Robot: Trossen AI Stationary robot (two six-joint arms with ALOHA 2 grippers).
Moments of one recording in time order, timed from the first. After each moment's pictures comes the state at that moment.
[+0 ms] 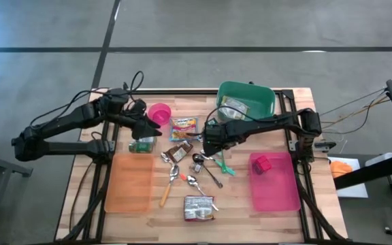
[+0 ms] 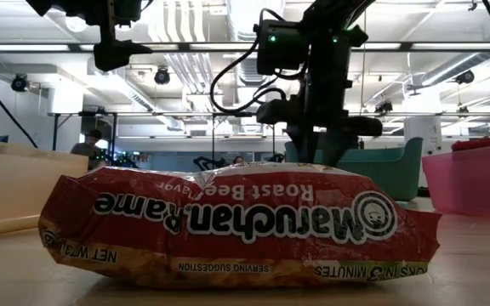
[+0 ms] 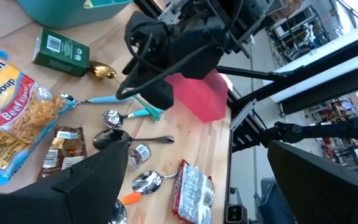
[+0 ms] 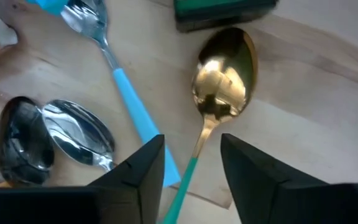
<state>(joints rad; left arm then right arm) 0.41 0.87 0.85 -0.49 0.53 -0.61 -0.06 1.88 1.32 -0.85 0.15 1.15</state>
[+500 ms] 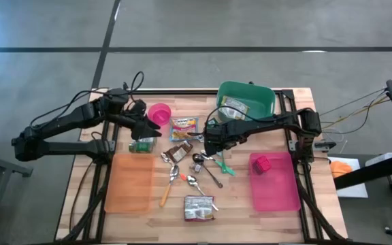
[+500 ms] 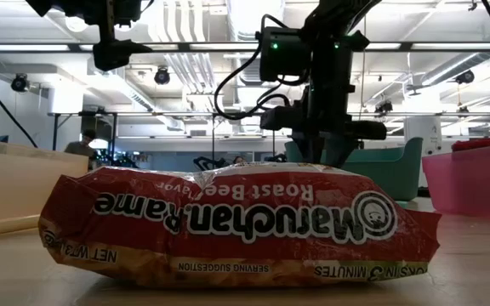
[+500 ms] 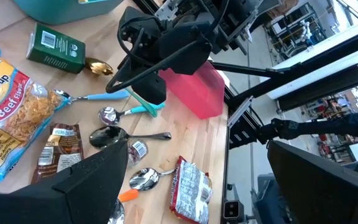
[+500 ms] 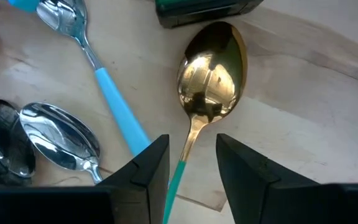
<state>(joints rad) 0.41 0.87 0.85 -0.49 0.55 -0.61 -0.07 1.88 1.29 -0.85 0.15 1.17</state>
